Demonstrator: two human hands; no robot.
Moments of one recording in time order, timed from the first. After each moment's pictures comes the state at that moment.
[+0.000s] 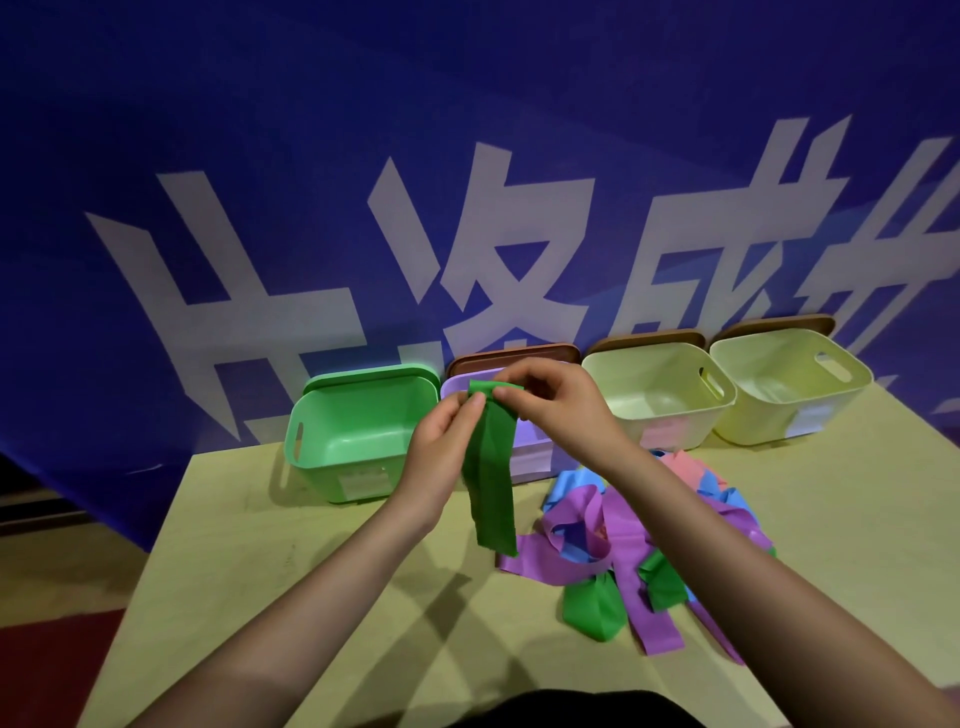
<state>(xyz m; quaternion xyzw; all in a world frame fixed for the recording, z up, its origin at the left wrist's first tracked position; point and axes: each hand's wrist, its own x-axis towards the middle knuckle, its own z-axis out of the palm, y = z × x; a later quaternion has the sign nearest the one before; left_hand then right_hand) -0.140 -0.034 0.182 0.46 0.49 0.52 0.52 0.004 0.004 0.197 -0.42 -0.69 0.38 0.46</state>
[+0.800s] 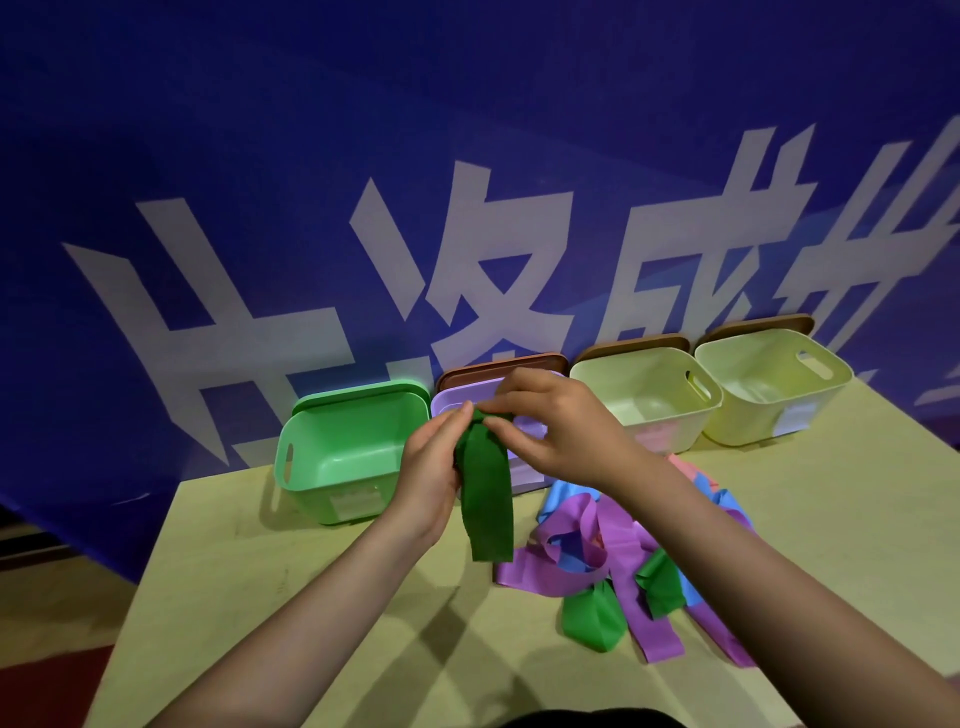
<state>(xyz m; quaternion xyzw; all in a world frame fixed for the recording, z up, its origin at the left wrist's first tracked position) -0.134 -0.029 0.189 0.36 0.45 0.54 0.61 0.017 -0.004 0.209 -0.33 -0.86 0.04 0.38</state>
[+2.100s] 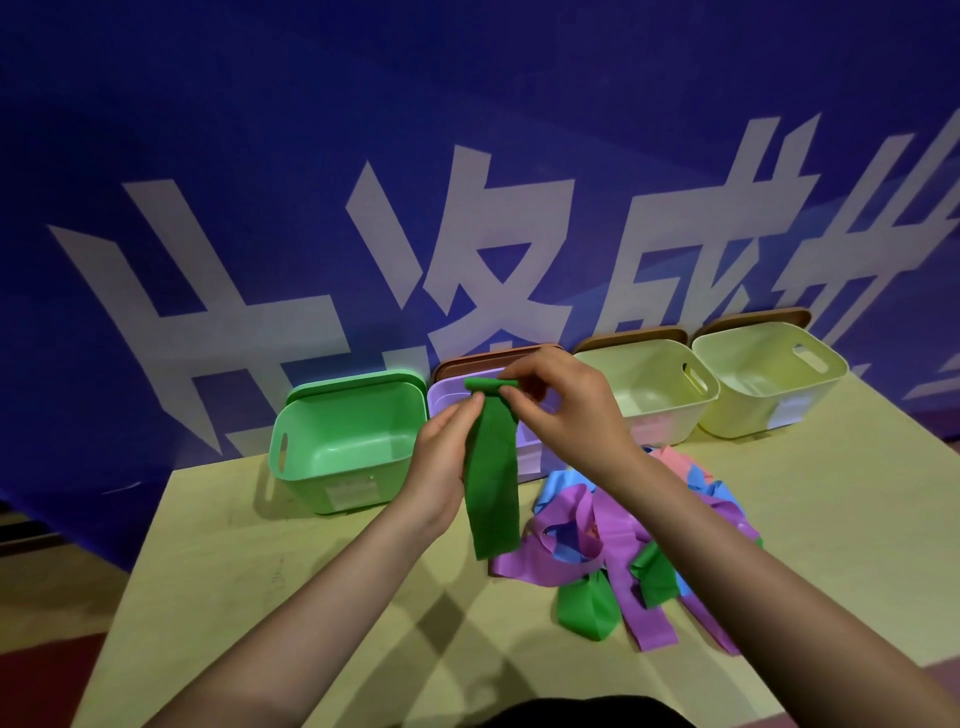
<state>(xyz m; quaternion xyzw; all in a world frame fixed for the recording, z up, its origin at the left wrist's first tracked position) -0.125 -0.023 0.183 0.35 0.46 0.52 0.63 0.017 -0.003 0.202 -0.42 -0.77 0.10 0.47</state>
